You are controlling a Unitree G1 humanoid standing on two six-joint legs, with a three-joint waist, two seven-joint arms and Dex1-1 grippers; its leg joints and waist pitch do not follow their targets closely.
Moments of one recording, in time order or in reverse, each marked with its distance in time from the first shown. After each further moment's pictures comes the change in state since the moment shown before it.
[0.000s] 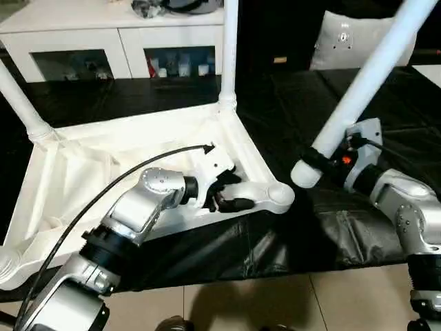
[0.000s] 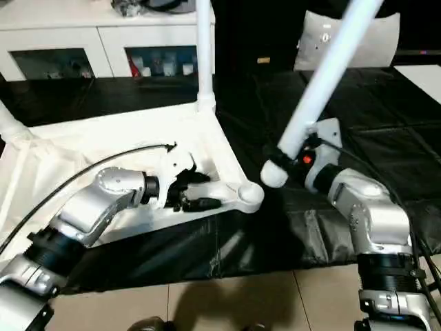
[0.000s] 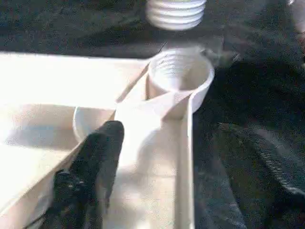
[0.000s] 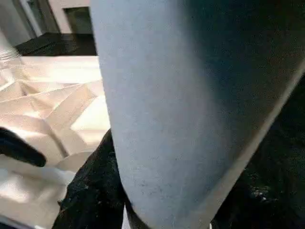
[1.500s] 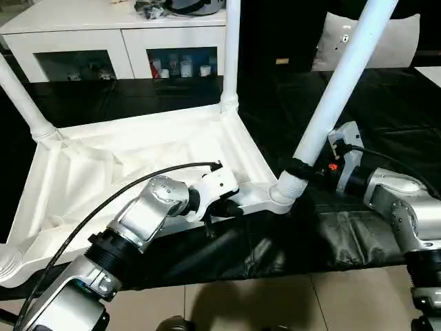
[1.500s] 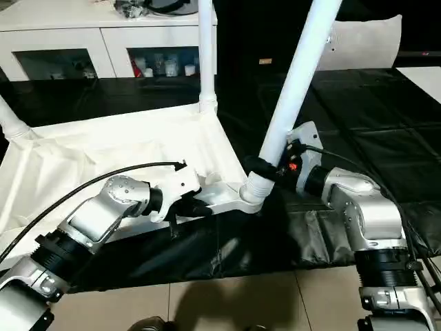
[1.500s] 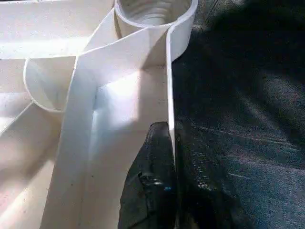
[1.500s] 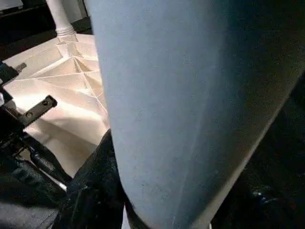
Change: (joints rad) left arm 0.015 0.004 -0.084 0.035 0.155 -0.052 -0.063; right arm -0.045 -0.034 0.090 0.028 -0.001 0.000 0.165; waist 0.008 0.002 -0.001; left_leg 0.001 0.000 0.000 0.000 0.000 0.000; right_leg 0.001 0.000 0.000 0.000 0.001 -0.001
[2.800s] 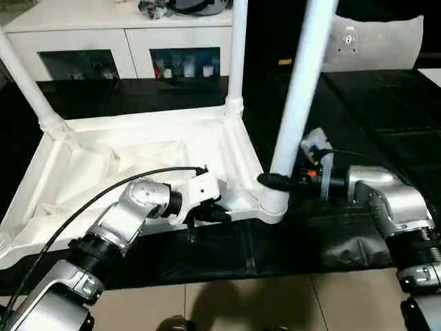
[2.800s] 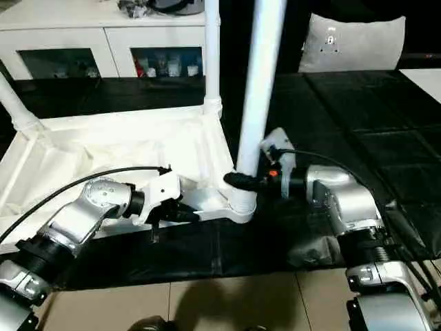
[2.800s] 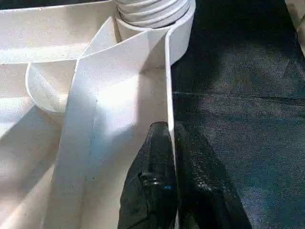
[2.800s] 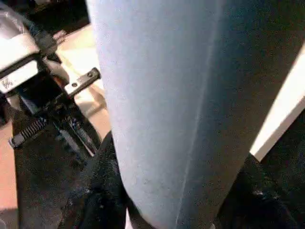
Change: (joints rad) left arm 0.038 0.073 0.046 0.061 -0.010 -0.210 -0.153; right arm -0.102 0.019 0.119 0.220 -0.010 -0.035 0.236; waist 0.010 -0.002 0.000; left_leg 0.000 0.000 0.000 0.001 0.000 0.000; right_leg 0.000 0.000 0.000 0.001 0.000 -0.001
